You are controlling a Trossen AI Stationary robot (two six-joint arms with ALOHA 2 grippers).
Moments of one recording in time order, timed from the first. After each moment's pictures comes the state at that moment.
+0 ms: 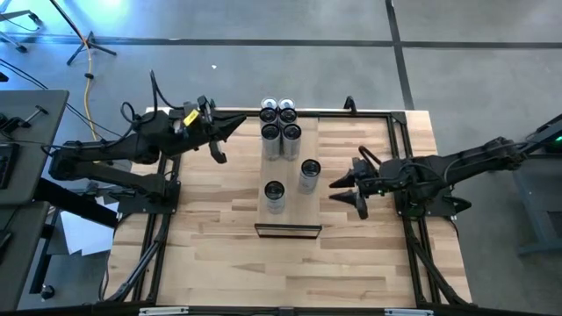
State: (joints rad) left arm 0.08 0.95 0.99 0.18 -0.30 -0.07; right arm 0.24 0.90 0.74 -0.19 0.15 0.43
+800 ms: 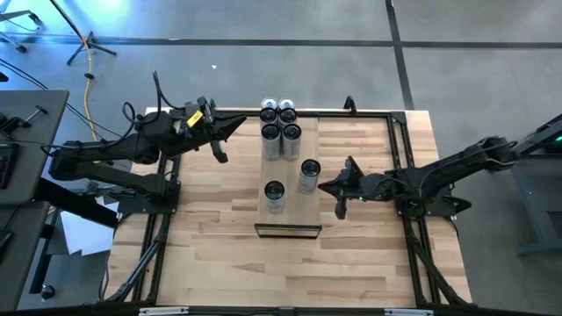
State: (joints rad) left arm 0.08 0.95 0.99 0.13 -0.33 -0.08; right arm 0.26 1.08 0.59 0.09 0.43 0.31
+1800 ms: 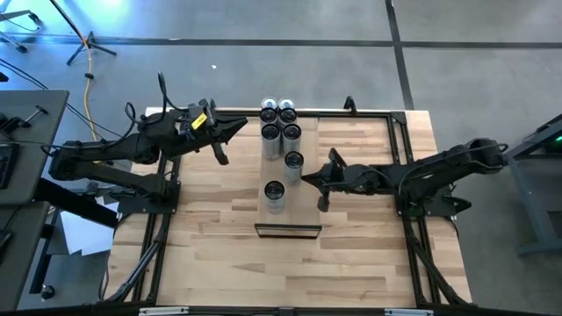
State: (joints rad) left arm 0.08 0.95 0.99 0.07 -0.33 -0.09; right arm 0.15 1.28 0.71 0.23 0.36 0.11
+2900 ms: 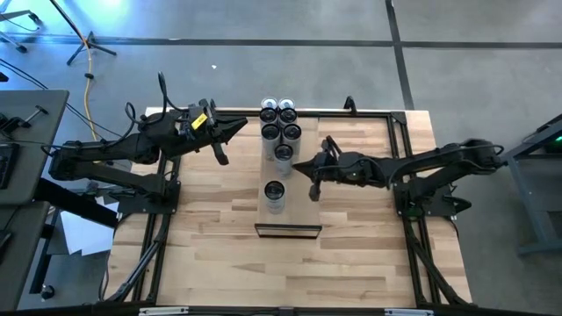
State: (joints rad) left arm 0.08 0.95 0.99 0.07 -0.33 -0.08; right arm 0.04 1.35 0.78 0.35 0.28 0.05
